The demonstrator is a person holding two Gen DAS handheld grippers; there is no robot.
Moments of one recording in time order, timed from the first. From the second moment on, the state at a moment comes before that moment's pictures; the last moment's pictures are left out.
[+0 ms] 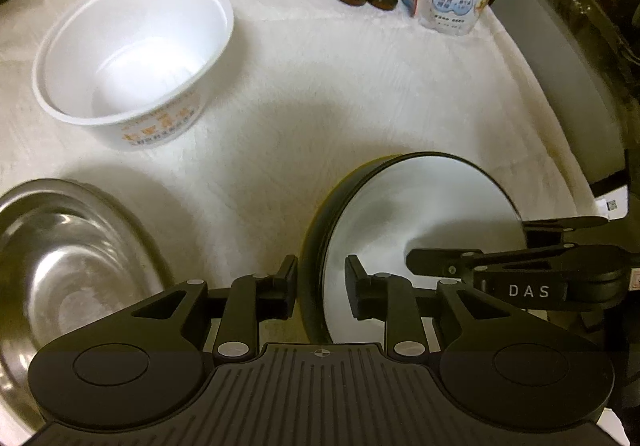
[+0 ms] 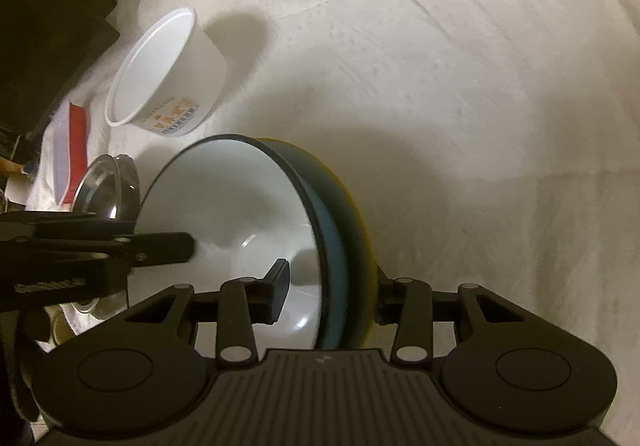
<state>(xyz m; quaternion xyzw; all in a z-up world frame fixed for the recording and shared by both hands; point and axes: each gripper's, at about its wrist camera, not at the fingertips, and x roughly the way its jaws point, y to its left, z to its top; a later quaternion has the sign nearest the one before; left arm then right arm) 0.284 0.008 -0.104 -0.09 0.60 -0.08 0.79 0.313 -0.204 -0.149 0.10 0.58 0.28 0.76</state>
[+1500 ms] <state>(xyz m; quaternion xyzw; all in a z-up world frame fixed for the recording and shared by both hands) 0.332 0.192 -0.053 -0.24 0.46 0.11 0.85 0.385 -0.106 -0.018 -0.03 0.48 0.30 0.83</state>
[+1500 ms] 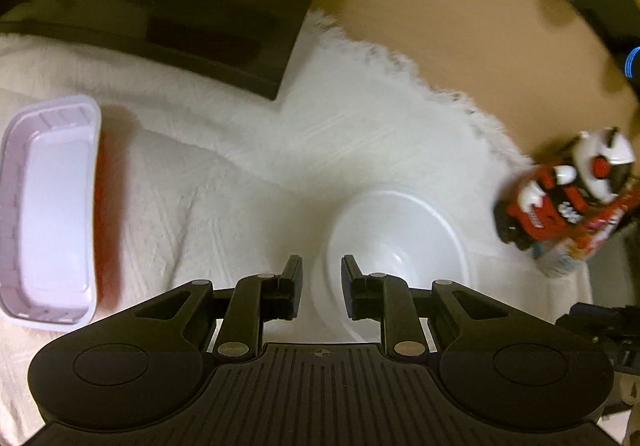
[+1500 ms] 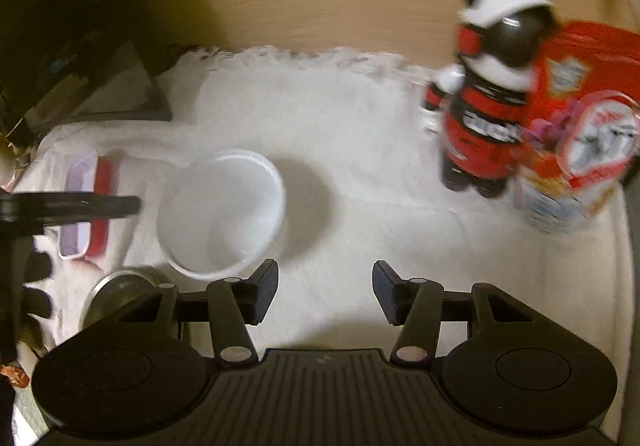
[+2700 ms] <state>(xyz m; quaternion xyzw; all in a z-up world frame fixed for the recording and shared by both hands) 0.275 0.058 0.015 -0.15 0.45 -0.05 0.88 0.316 -0.159 -0.008 0.06 0.49 0.30 0.81</state>
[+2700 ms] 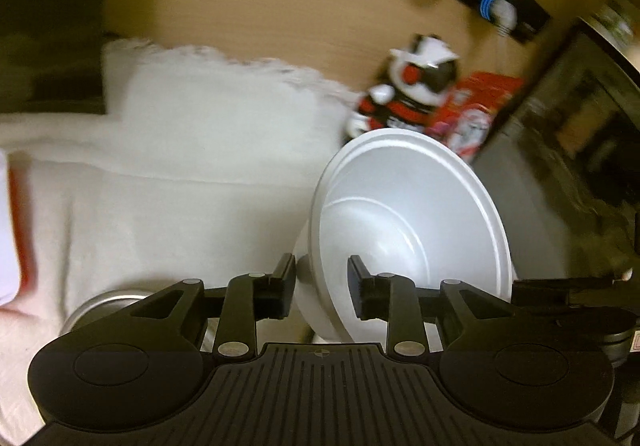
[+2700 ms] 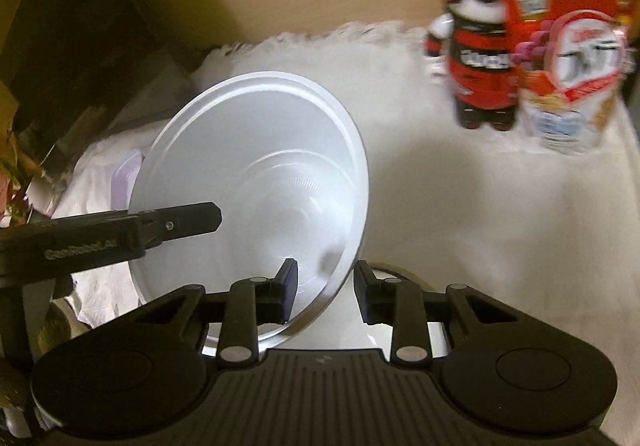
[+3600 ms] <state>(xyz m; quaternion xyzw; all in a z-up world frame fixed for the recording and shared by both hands) 0.261 0.037 -0.046 -0.12 0.54 -0.09 0.83 0.288 -0.197 -0.049 0.00 0.51 0.22 0.83</state>
